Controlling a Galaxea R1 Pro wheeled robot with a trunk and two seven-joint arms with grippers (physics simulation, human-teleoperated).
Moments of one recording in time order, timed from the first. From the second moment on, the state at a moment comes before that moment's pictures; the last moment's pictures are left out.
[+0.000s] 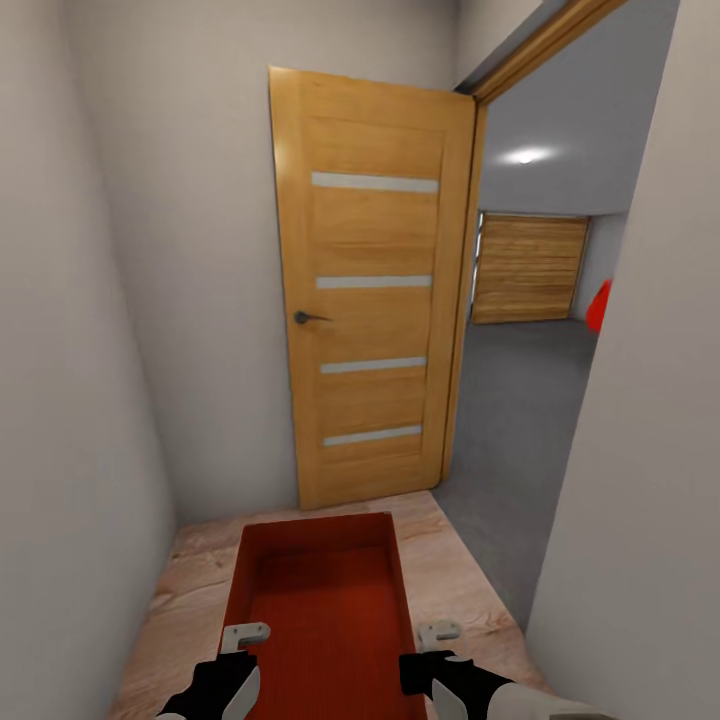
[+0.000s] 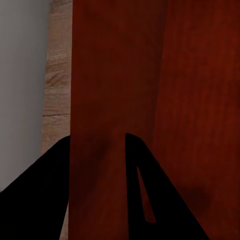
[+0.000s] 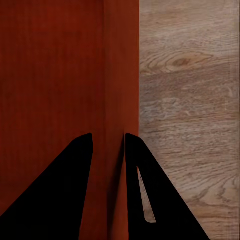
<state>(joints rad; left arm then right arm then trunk) -0.51 -0.10 0.00 -0.29 0.09 0.27 0.48 -0.66 0.17 -0.04 0.06 0.07 0.00 -0.02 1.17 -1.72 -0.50</state>
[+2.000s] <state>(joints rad) -0.51 -0.10 -0.01 -0.29 0.09 0.26 0.48 -0.66 0.17 -0.04 0.05 0.07 0.00 -0.02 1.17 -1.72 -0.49</state>
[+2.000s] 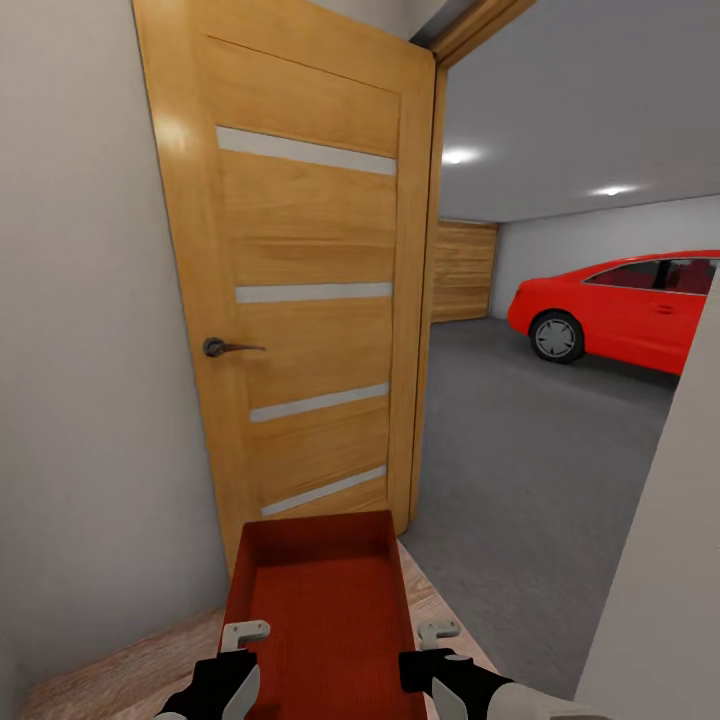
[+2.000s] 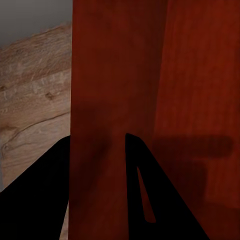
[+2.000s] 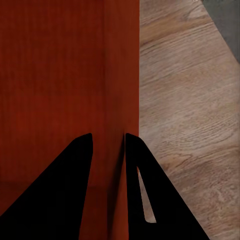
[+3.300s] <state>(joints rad) -0.51 -0.10 -0.02 -0.28 0.10 0.12 0.46 -0.65 0.17 0.00 0.04 0.06 -0.11 -0.02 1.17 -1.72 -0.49</state>
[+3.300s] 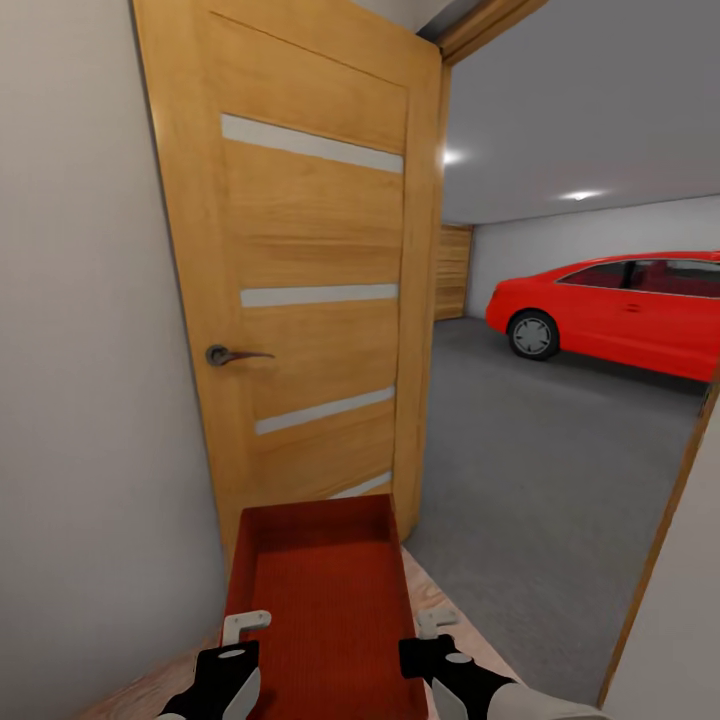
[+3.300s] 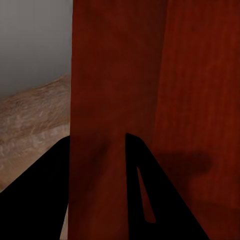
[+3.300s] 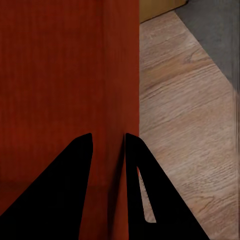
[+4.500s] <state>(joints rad) -0.51 -0.10 -0.02 -0.28 0.10 0.12 0.47 -0.65 0.17 -0.01 0.04 0.06 -0.11 -0.02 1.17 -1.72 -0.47</state>
